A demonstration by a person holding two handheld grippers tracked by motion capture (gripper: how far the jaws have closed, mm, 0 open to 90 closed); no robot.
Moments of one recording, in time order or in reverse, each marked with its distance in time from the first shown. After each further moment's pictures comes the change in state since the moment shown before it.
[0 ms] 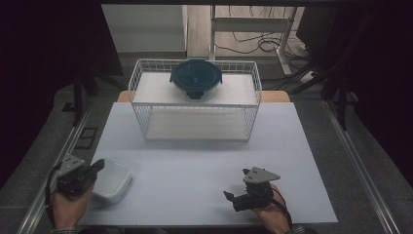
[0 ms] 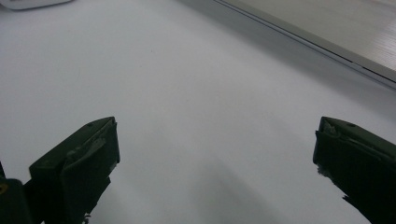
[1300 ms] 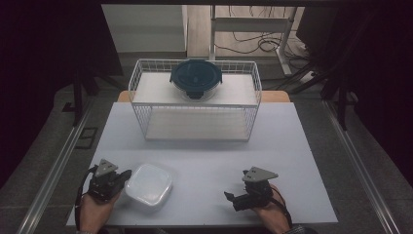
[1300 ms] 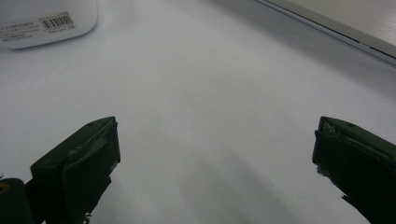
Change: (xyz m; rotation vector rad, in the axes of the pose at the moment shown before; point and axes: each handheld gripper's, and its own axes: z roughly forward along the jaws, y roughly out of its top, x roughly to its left) left arm -0.073 0.000 0.031 0.175 -0.127 0.060; right arm -0.003 -0.004 0.005 0.052 -0.002 0.018
